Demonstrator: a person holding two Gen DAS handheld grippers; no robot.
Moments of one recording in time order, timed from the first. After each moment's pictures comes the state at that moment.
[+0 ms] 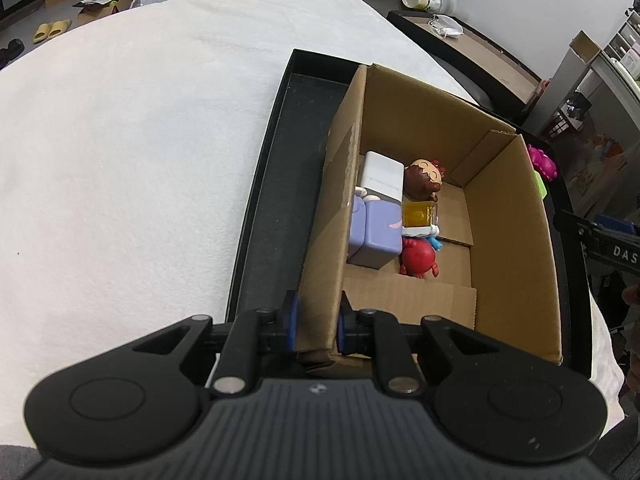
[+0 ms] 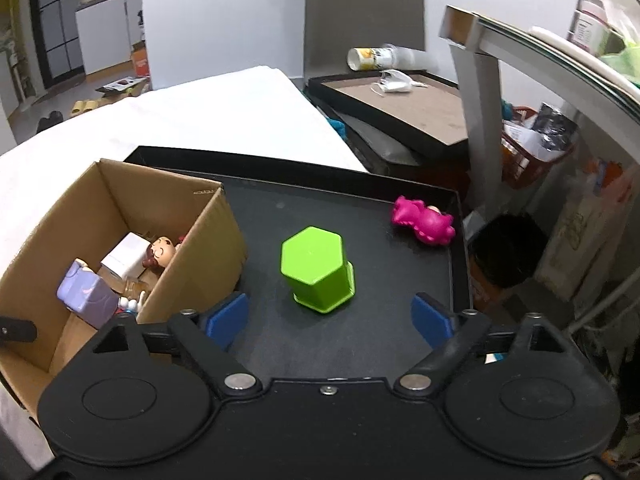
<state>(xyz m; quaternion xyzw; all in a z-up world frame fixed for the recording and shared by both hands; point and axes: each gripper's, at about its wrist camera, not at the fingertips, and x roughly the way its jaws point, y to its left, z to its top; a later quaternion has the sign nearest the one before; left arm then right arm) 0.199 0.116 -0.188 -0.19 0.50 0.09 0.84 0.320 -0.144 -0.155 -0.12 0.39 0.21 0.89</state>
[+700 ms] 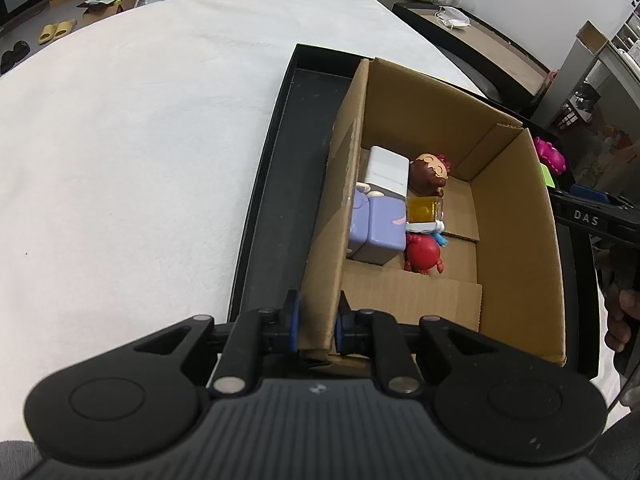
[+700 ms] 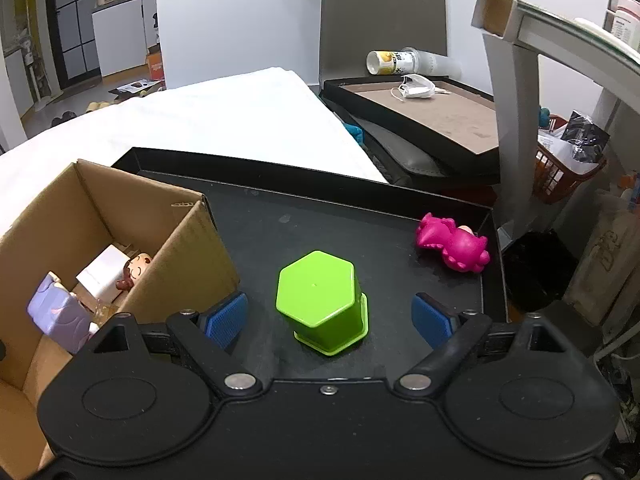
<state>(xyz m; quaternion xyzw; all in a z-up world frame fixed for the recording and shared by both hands) 0.204 0.112 -0.188 -0.18 0.52 0.10 0.83 0.354 -0.131 -0.186 -0.12 0.38 0.23 0.89</state>
